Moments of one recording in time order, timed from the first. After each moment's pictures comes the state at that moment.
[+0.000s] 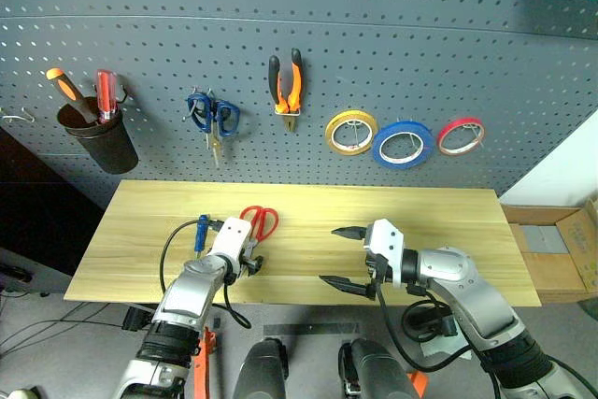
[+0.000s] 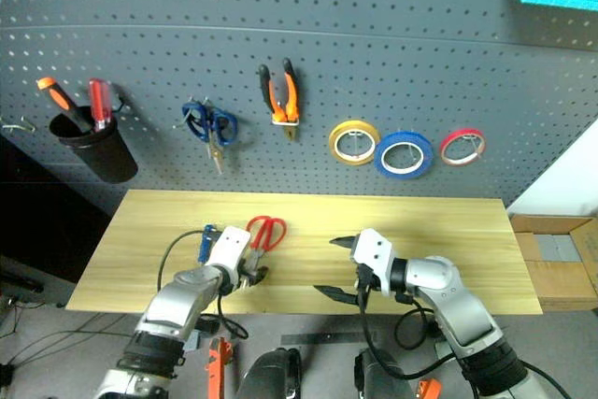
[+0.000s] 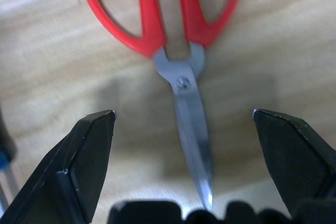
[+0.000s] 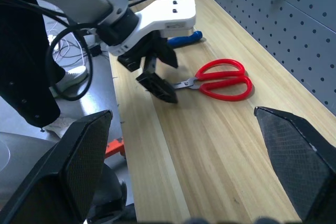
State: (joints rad) left arm -0.28 0.37 -0.10 0.18 0.00 0.77 -0.31; right arm -0.19 -0.45 0.34 -0.21 0.18 0.24 0.87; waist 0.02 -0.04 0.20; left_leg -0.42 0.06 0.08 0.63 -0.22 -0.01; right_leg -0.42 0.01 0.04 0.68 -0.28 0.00
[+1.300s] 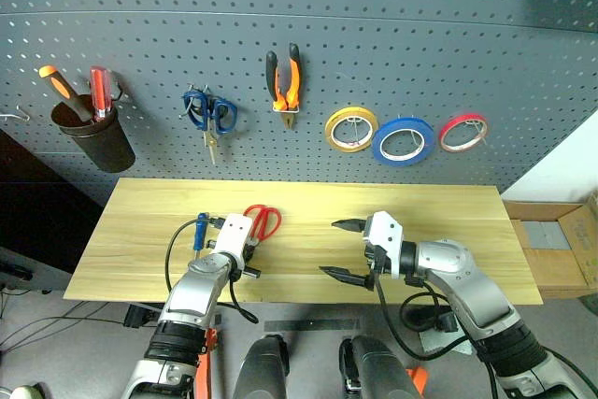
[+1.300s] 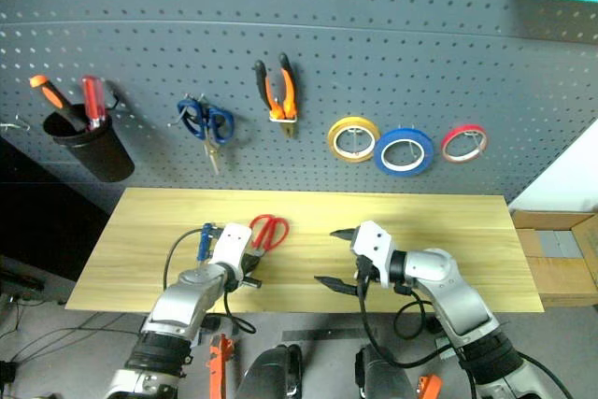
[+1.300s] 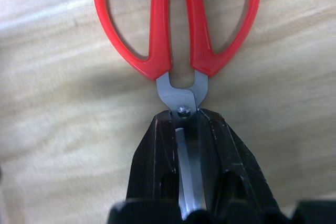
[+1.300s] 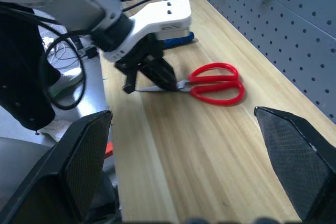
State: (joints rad) left arm -0.24 0.31 -0.06 0.14 -0.02 0.74 -0.27; right arm -0.25 -0.44 0.33 -0.15 0.18 0.20 0.87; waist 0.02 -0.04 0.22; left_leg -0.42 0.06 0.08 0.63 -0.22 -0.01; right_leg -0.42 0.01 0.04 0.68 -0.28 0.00
